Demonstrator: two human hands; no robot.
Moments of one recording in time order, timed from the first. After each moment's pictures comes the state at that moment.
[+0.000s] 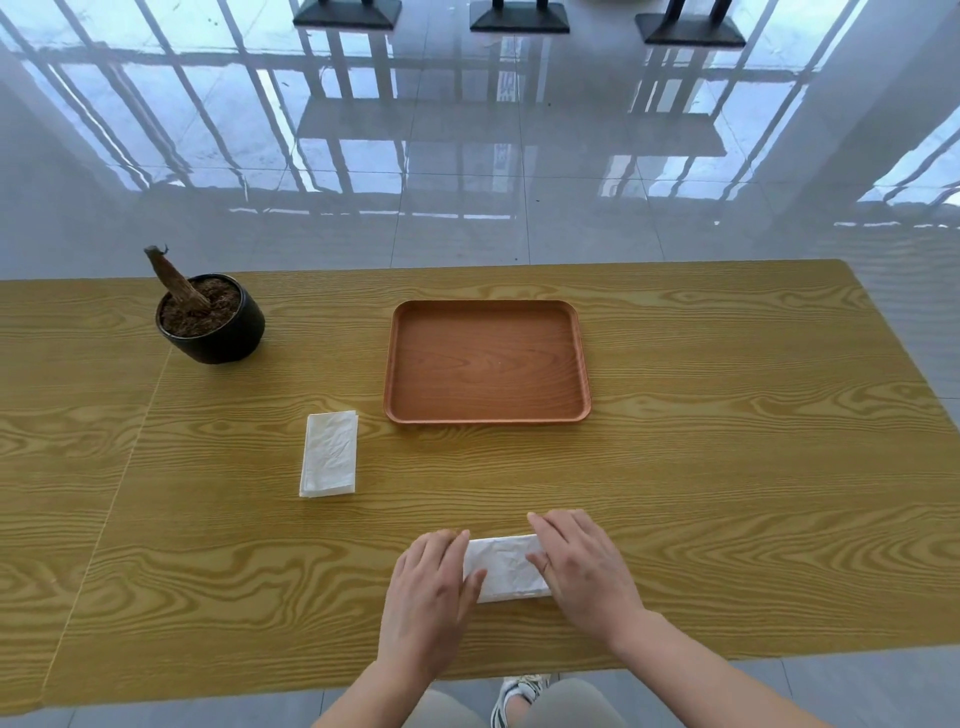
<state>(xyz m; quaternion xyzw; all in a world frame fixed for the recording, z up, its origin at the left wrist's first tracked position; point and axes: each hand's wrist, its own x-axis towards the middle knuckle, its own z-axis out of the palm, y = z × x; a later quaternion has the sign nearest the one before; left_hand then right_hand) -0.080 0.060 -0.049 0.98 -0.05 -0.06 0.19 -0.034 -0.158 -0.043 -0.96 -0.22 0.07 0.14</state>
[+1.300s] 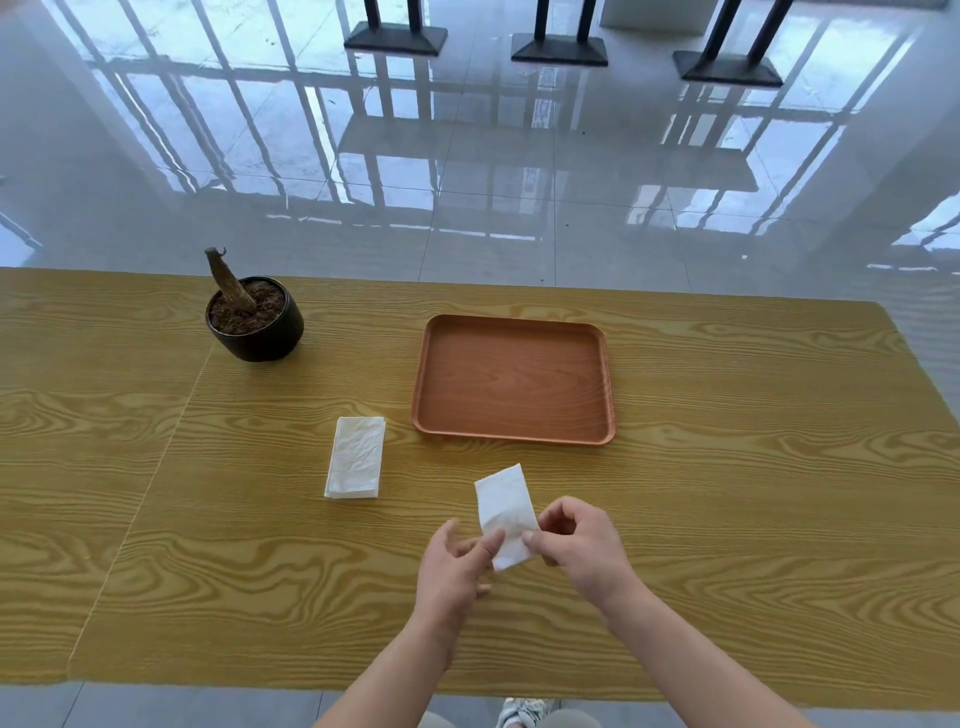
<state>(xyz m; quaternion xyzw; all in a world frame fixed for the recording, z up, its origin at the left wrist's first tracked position) -0.046 0.045 -0.012 0.61 0.35 -0.18 0.69 0.005 -0.122 0.006 -0.79 0.10 0.23 0.55</state>
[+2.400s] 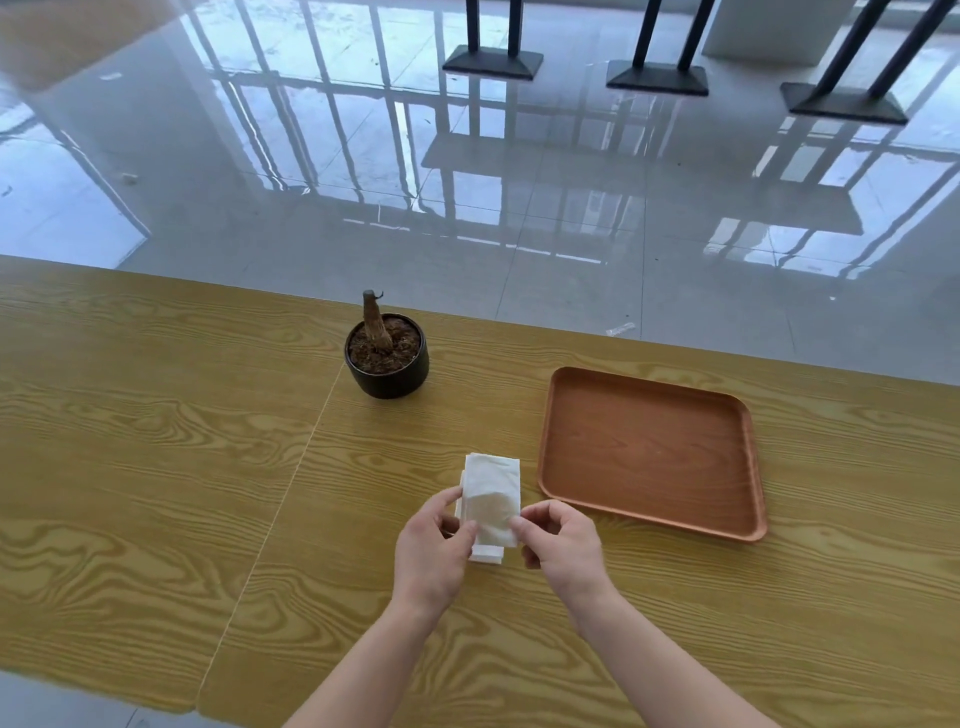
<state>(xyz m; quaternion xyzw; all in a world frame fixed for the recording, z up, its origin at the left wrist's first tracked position) 0.012 0.227 0.010 0.77 0.30 -0.02 0.56 0.066 0.071 -0.005 -0.72 0.12 0.25 0.64</state>
